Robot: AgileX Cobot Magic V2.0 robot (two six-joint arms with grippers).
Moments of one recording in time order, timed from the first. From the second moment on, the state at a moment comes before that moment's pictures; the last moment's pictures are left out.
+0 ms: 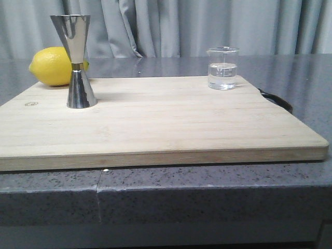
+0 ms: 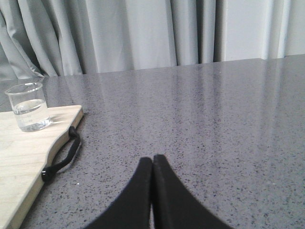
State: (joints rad) left arm -0.02 0.05 0.00 0.01 -0.04 0.04; right arm -0.05 -0.01 0.02 0.01 0.04 0.04
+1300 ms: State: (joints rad) left arm -0.02 0.10 -0.18 -0.08 0.09 0.04; right arm -0.05 0.01 -0.18 0.05 0.22 0.04
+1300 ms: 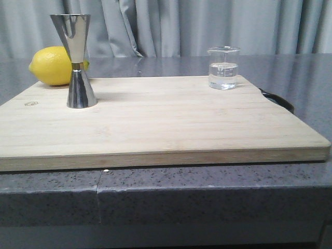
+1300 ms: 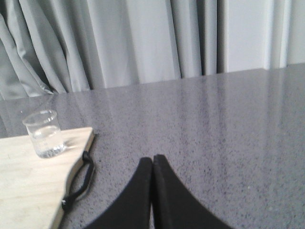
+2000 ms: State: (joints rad) left arm -0.02 0.42 -0.51 -0.02 0.33 0.04; right arm -0.05 0.36 -0.48 -0.03 0.41 0.04
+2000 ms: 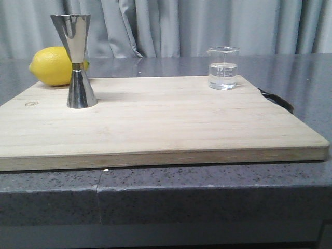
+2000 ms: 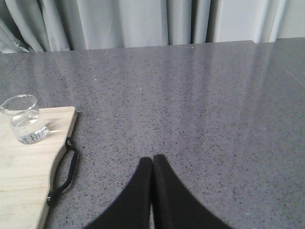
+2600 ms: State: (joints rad) left arm -0.02 0.42 -0.51 -0.02 0.35 0.04; right arm -0.05 0.36 -0.49 -0.03 0.44 0.04
